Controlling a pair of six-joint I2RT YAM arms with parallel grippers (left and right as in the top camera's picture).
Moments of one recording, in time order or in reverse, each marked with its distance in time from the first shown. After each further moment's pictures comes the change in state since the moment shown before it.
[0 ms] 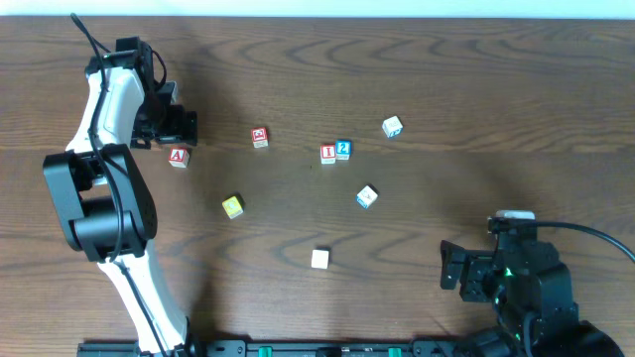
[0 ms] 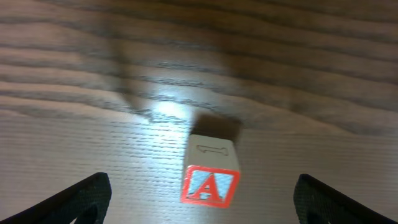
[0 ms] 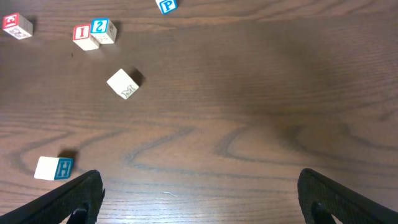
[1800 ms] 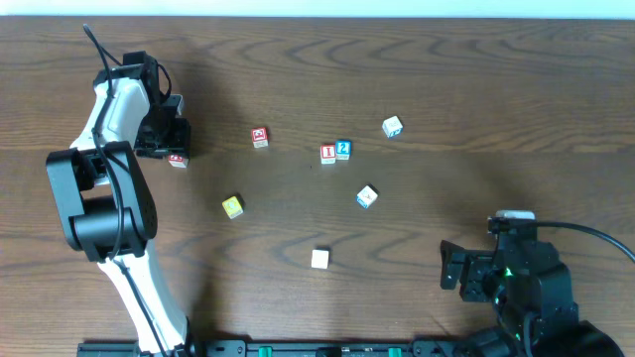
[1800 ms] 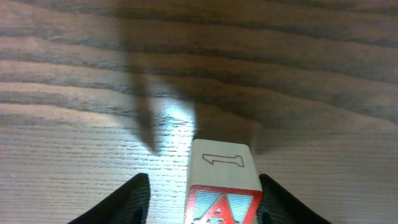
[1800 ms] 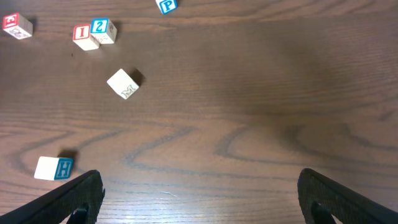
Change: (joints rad) left arm -0.001 0.000 -0.107 0.079 -0.039 0.058; right arm 0.000 0.000 0.000 0.000 0.000 0.000
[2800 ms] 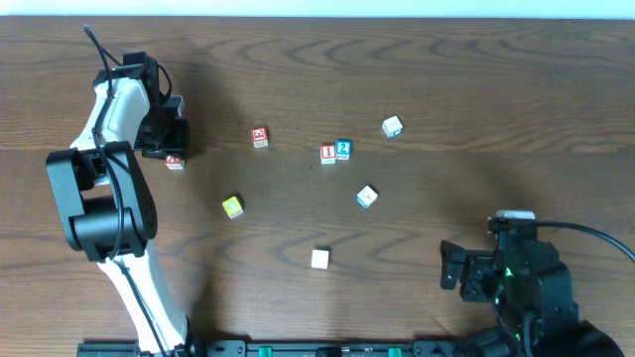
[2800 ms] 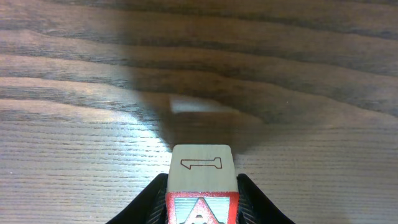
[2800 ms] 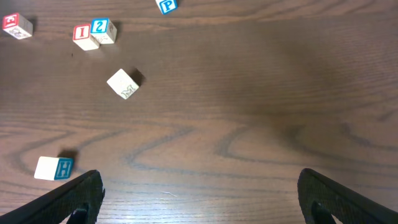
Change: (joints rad) left arm 0.000 0.000 0.000 -0.013 0.000 0.000; right arm 0.000 0.000 0.000 0.000 0.000 0.000
